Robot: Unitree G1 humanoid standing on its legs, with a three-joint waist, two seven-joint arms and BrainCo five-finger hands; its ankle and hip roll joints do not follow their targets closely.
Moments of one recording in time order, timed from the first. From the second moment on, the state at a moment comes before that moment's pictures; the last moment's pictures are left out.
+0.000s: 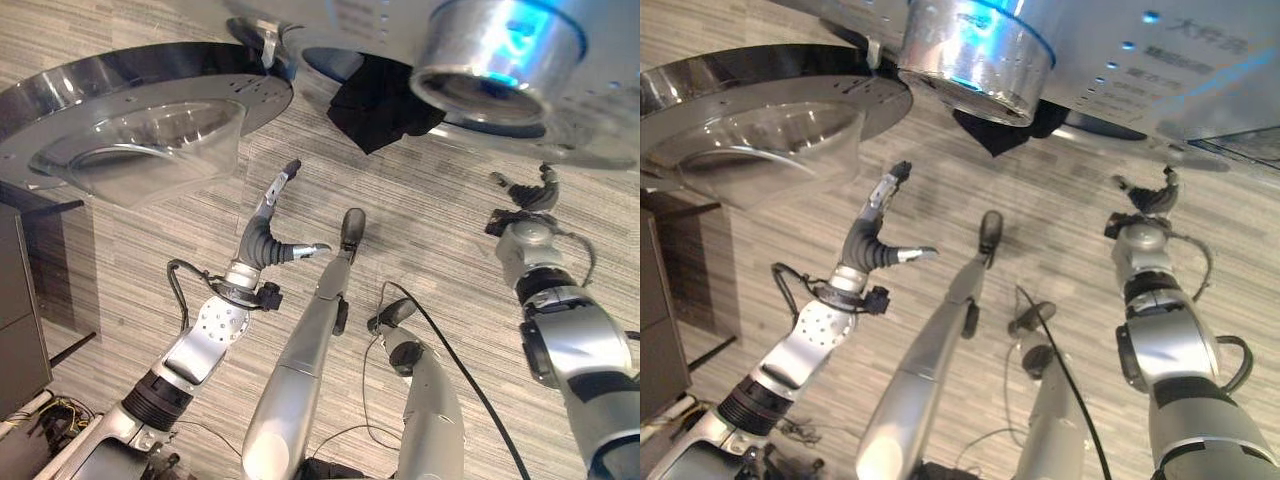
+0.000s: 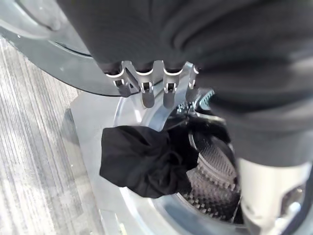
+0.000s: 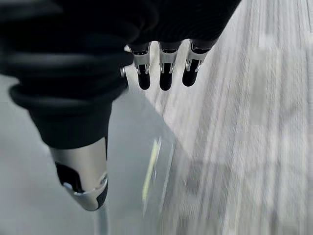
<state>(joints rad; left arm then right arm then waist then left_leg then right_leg) -0.40 0.54 -0.45 -0.09 -0.11 -0.21 0.33 -1.06 -0.43 0.21 1.29 0.55 -0.16 -0.40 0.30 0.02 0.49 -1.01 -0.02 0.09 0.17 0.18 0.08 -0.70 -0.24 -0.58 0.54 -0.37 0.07</state>
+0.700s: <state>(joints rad) -0.45 0.52 -0.52 -0.07 -0.23 -0.24 0.31 -1.24 -0.48 0.17 1.35 0.67 -0.19 -0.41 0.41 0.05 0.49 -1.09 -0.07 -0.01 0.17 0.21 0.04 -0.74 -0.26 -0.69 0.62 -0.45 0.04</state>
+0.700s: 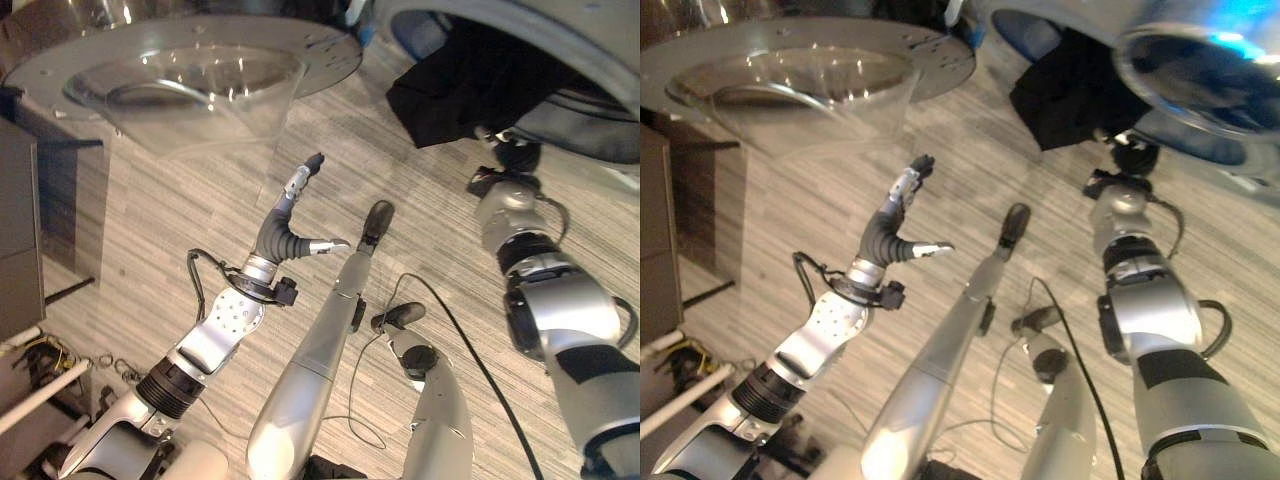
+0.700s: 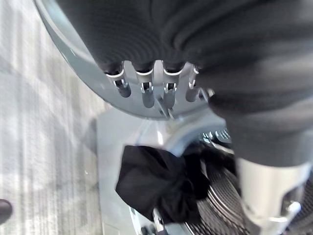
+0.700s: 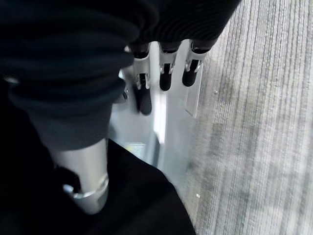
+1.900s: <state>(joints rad) -0.40 0.56 -0.48 -0.15 -0.27 -0.25 0.28 -1.42 -0.54 0.14 1.42 0.94 -0.12 -0.40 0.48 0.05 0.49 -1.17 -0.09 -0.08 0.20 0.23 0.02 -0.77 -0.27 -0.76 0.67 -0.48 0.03</state>
